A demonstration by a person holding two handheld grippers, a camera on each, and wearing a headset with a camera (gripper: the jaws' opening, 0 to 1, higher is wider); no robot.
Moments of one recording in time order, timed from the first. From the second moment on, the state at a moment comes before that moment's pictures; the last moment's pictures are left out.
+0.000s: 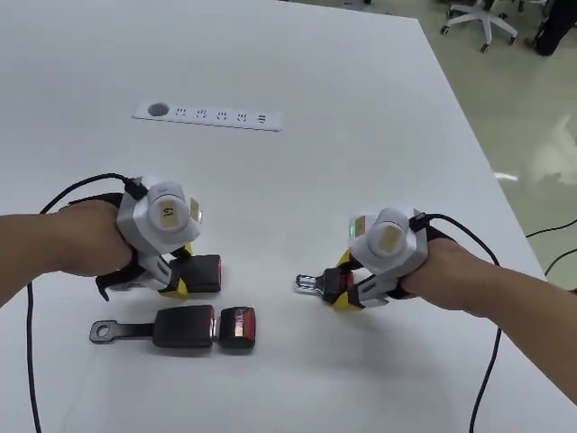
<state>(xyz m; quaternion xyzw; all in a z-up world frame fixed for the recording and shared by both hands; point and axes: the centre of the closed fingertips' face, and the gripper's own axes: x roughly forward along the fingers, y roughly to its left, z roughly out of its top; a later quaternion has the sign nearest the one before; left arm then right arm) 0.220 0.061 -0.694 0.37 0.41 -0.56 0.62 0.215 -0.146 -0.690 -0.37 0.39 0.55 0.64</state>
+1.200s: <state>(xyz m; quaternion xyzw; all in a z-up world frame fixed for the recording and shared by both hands) 0.166 0.097 -0.610 0.29 0.33 -0.47 0.76 0.160 -0.135 -0.628 -0.26 0.32 0.46 0.79</state>
